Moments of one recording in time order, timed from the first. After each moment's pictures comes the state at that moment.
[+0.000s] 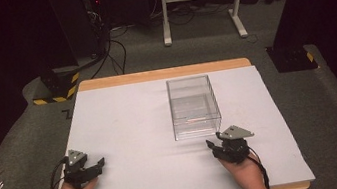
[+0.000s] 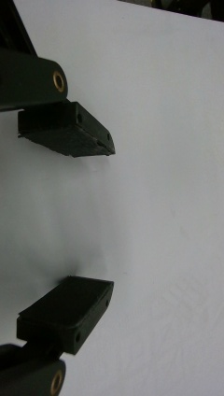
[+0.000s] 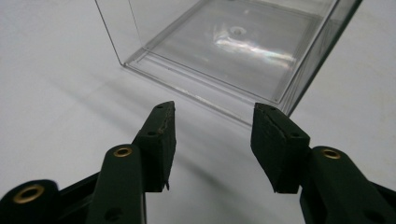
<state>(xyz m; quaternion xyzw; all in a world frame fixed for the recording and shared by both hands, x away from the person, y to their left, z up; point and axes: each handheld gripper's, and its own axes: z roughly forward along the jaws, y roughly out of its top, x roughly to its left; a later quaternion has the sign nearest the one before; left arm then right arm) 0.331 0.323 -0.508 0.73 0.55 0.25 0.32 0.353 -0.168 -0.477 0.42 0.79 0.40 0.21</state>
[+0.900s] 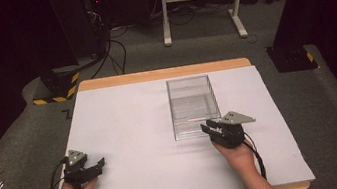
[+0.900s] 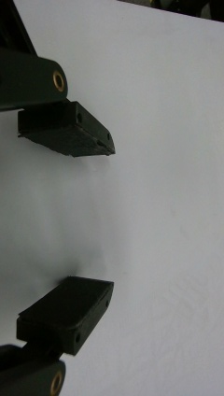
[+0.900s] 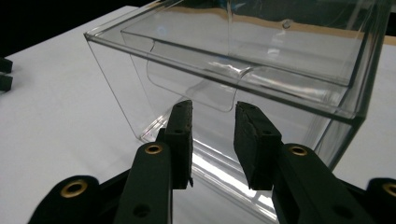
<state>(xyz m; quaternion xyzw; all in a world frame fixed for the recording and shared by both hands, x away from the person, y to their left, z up) 0.331 0.323 -0.508 0.73 0.55 0.25 0.32 0.389 -0.168 -0.463 0.39 0.75 0.49 0.18</state>
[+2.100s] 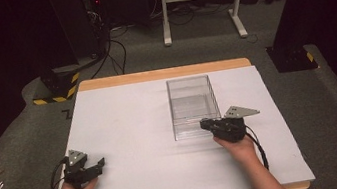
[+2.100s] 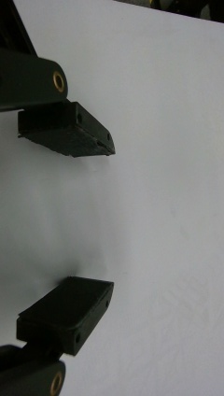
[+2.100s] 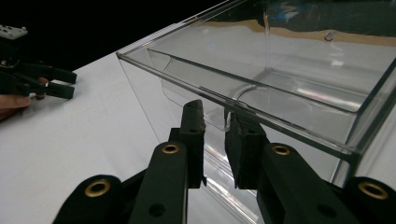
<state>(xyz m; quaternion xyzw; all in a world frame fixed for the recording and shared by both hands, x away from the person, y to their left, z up) 0.331 0.323 -0.508 0.73 0.55 0.25 0.32 0.412 -0.183 -0.470 0.33 0.76 0.56 0.10</state>
